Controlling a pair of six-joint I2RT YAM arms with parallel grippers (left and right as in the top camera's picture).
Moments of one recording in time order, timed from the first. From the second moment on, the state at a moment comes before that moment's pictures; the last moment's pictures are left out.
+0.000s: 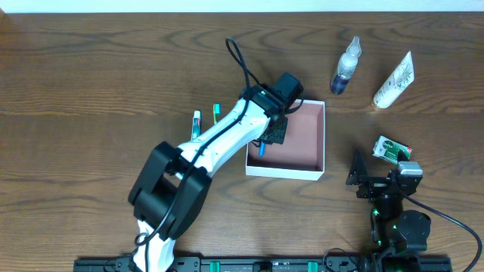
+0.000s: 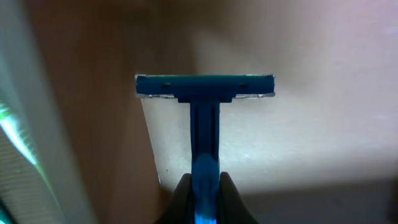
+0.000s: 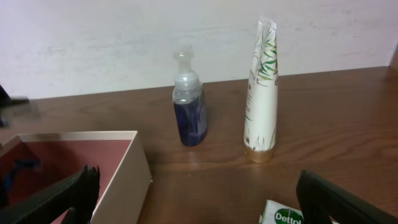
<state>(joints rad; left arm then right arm) -0.71 2.03 1.56 -0.94 -0.06 -0.48 0.00 0.01 0.01 -0.07 -0.01 0.15</state>
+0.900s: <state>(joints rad) -0.71 2.06 1.56 -0.93 -0.07 -0.48 0.00 0.01 0.01 -0.07 -0.01 0.15</state>
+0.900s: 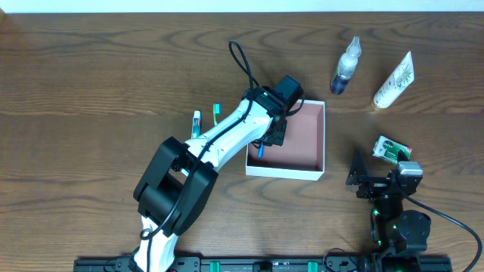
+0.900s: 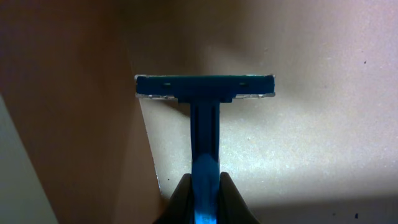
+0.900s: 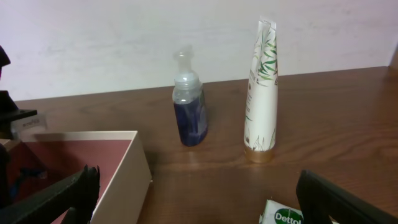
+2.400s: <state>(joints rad) -0.71 1.82 1.65 -0.96 -0.09 -0.41 0.00 0.01 0.01 -0.07 -0.01 0.15</state>
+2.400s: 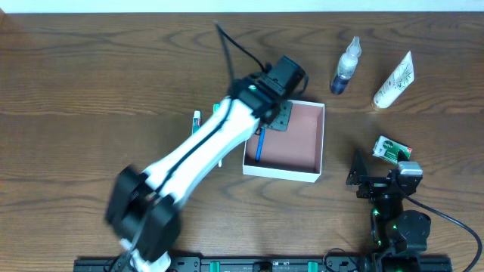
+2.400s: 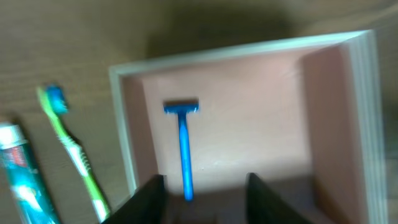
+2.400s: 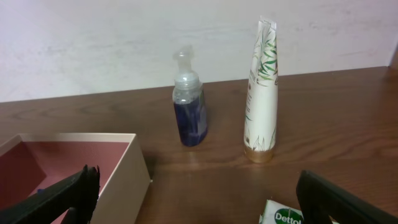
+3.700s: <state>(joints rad) -0.16 1.62 1.66 -1.23 -0.26 -0.38 0.00 0.01 0.01 -0.07 -0.01 0.15</state>
